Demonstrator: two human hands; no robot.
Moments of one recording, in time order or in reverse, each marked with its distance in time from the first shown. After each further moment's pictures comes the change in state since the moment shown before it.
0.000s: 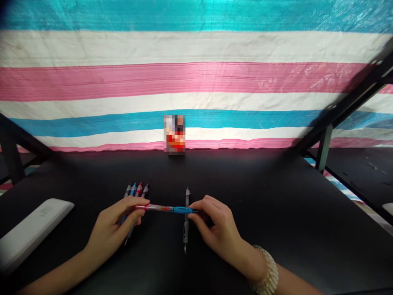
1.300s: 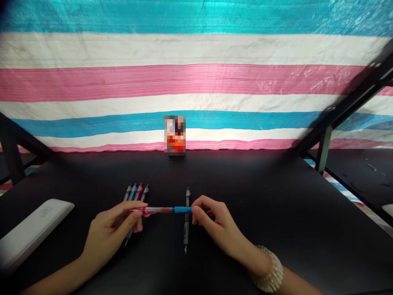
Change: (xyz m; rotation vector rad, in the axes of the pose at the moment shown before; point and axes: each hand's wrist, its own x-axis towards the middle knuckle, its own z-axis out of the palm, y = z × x) left_hand 0.001 0.020 0.001 -0.135 0.083 -0.134; right_hand 0.007 -0.003 -0.007 0.355 -0.217 0.389
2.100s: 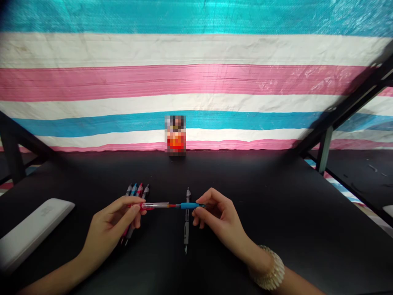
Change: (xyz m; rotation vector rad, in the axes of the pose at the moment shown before) left_hand 0.004 0.004 0.000 -0.102 0.044 -0.131; right_hand 0.001 0.003 0.000 0.418 0.107 0.050
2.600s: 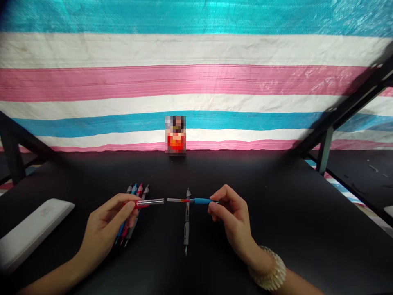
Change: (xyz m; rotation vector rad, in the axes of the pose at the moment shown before) left_hand -0.001 -0.008 -0.005 -0.089 0.065 -0.061; right_hand -0.004 0.016 -0.016 0.022 0.254 -0.201
